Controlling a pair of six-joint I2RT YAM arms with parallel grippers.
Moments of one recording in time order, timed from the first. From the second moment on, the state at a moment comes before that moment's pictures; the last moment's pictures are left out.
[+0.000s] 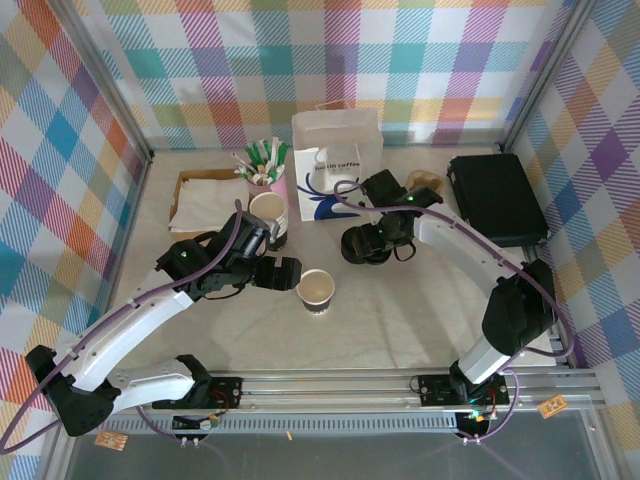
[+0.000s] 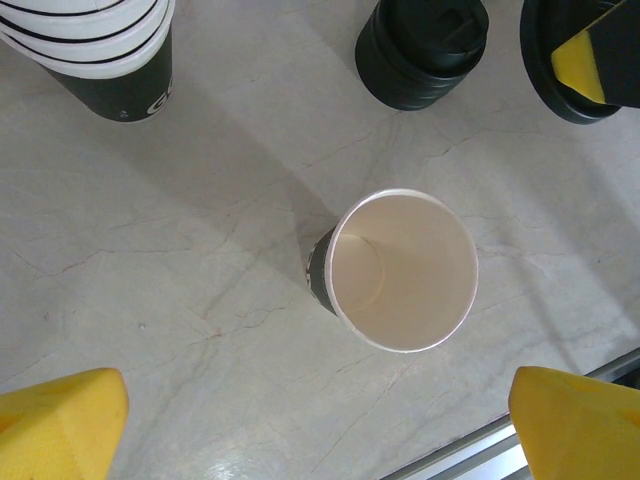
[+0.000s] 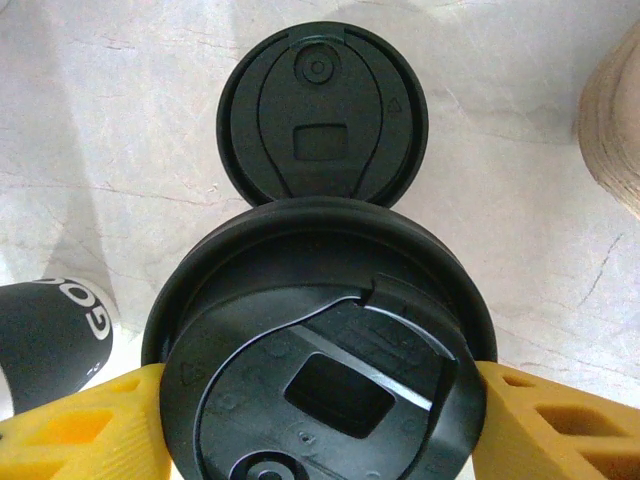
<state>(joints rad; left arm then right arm) -0.76 1.11 1.18 -1.02 -0.05 -0.50 0.58 1.60 1.40 -1.02 0.01 0.20</state>
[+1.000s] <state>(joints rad) -0.76 0.95 1.12 -1.17 -0.19 -0.69 0.80 1.49 1.65 -1.29 -0.09 0.24</state>
